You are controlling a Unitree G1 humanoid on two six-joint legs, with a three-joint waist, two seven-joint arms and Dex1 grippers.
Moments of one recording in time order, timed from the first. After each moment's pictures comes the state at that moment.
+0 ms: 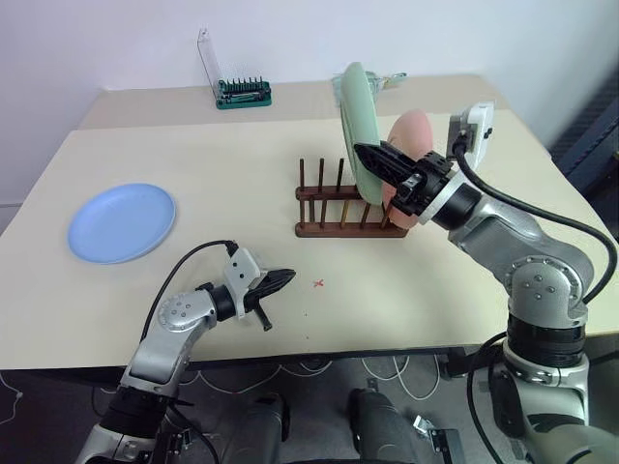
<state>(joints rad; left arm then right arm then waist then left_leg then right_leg) -0.16 0.43 -0.14 -0.10 -0.23 0.17 -0.78 -0.59 -0.40 -0.18 -0.38 1.01 0.83 0.27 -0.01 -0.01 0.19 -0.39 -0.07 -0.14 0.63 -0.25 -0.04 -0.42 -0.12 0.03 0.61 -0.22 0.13</state>
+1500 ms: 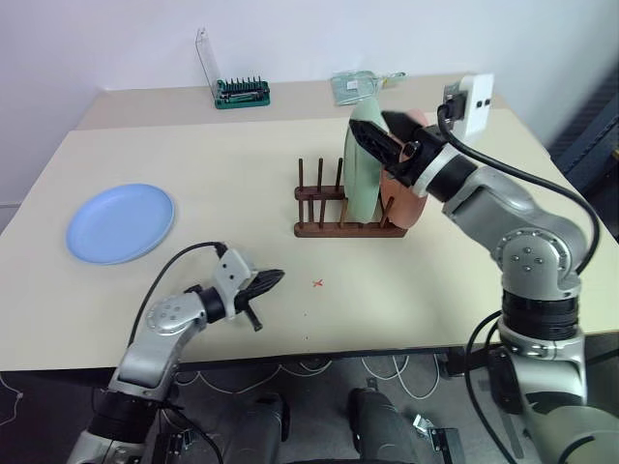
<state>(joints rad) -0.11 0.49 -0.08 -0.11 -0.23 0.18 -0.76 -0.73 -0.49 -0.08 -0.30 0.82 0.74 0.19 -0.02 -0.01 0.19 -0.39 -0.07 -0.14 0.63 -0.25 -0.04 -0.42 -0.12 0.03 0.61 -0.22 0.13</state>
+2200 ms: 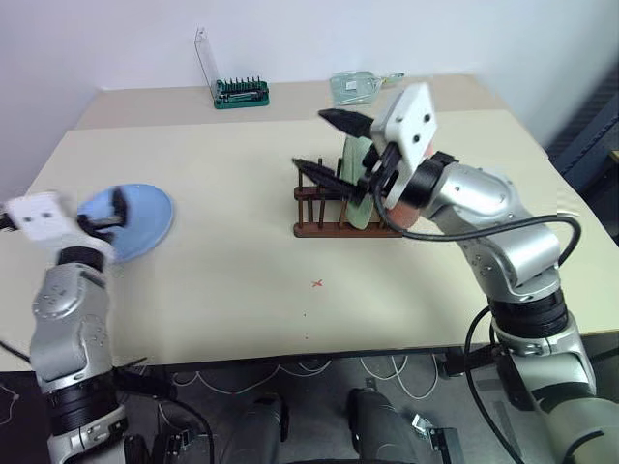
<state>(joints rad) -0.27 0.37 0.60 -0.16 -0.35 0.40 0.06 -0.77 -0.49 0.18 -0.34 0.44 0.47 0.58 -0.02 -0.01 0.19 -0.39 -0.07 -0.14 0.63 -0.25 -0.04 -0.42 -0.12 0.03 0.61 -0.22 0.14</state>
